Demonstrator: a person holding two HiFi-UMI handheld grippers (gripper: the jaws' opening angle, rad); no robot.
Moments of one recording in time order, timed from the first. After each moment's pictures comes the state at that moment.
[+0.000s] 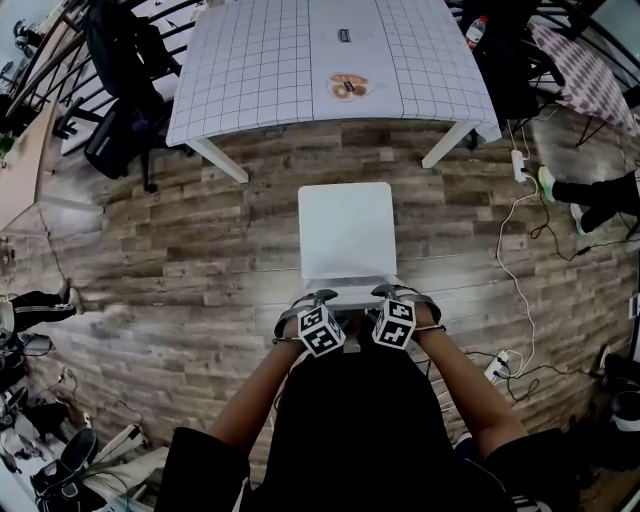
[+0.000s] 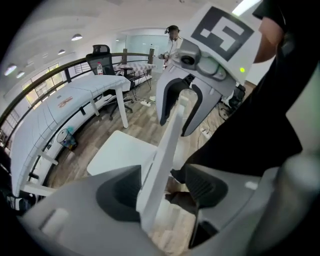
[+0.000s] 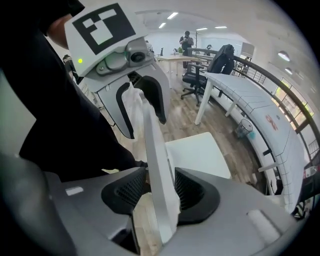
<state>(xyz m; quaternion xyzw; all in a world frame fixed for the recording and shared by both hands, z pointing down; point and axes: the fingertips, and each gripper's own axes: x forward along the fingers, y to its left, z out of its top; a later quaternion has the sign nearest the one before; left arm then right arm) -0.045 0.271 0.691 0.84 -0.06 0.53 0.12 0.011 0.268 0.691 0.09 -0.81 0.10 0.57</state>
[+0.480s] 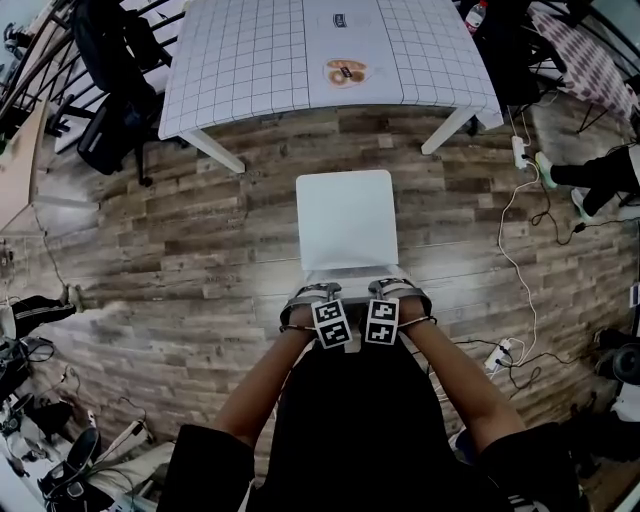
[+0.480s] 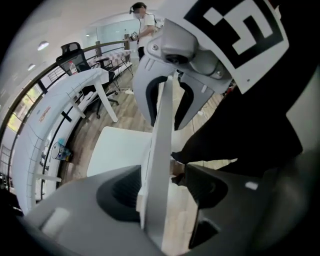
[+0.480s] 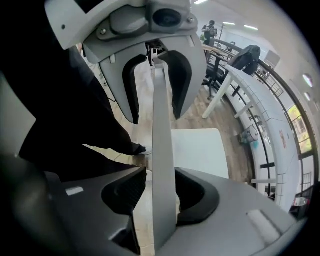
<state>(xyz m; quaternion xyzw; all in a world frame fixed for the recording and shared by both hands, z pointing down) -0.047 0.287 0.736 0.80 0.03 0.60 0.04 0.005 0.286 0.746 0.03 -0.76 0.03 0.64</state>
